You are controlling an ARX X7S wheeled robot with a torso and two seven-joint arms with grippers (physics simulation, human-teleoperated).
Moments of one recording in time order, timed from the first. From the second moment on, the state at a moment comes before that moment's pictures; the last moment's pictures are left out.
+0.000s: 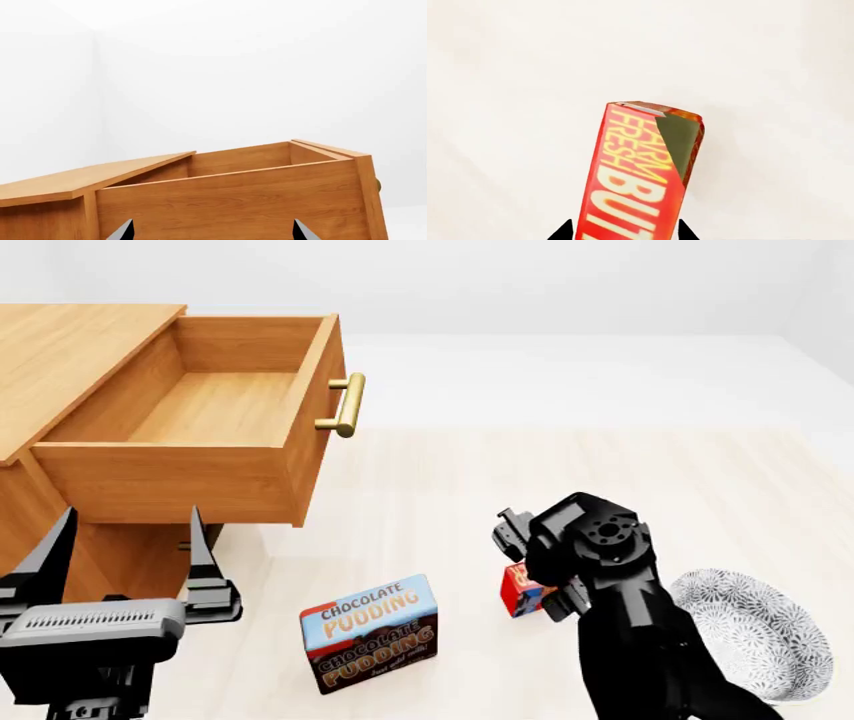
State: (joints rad) left arm -0.76 -1.11 1.46 0.24 -0.51 0.55 -1.24; right arm 1.19 0.00 0.48 1.29 0.73 0.56 0.91
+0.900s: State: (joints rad) left arm -0.74 -1.15 1.45 0.34 -0.49 0.52 -1.26; right arm 1.24 0.00 0.50 1.31 0.60 0.53 0.82
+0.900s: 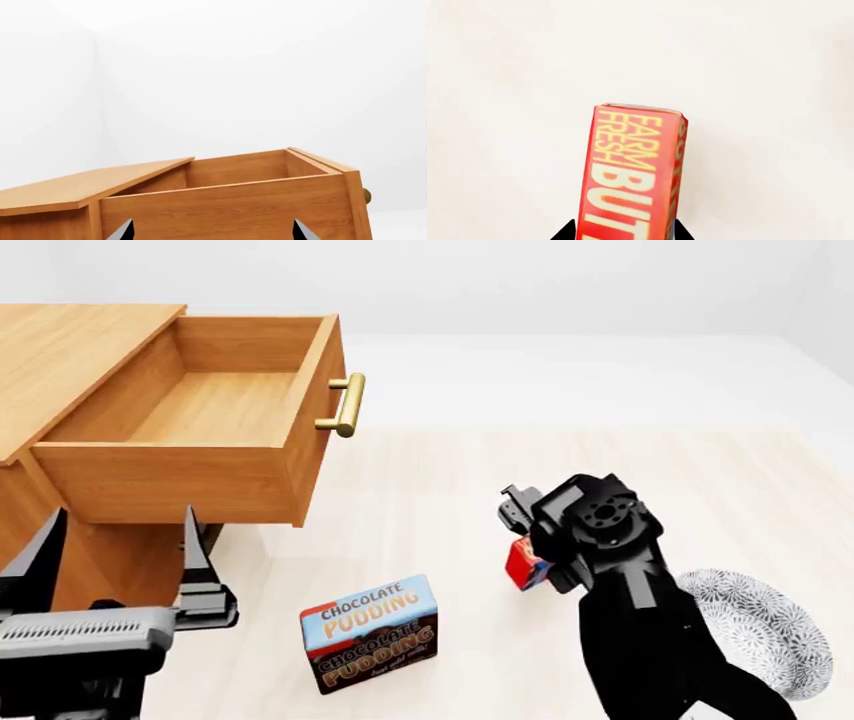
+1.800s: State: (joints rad) left arm -0.77 -1.13 1.44 0.51 -0.46 0.35 -1.28; right arm 1.01 0.03 0.21 0.08 1.08 1.23 0.72
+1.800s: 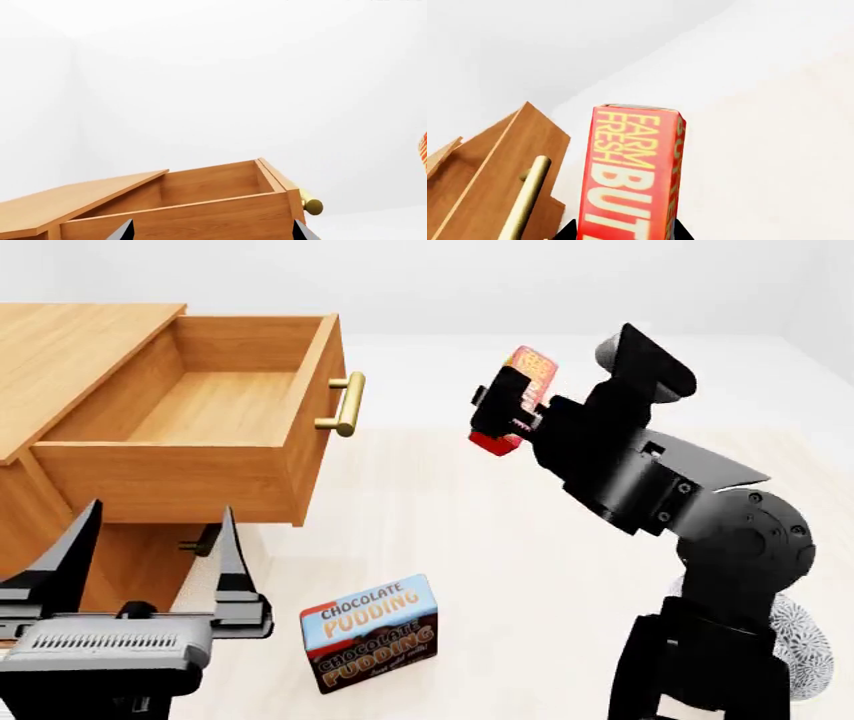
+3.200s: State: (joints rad) left arm -0.89 -0.84 1.41 0.58 -0.31 -0.41 -1.50; right arm 1.09 0.08 -0.04 -0.48 1.94 1.10 1.11
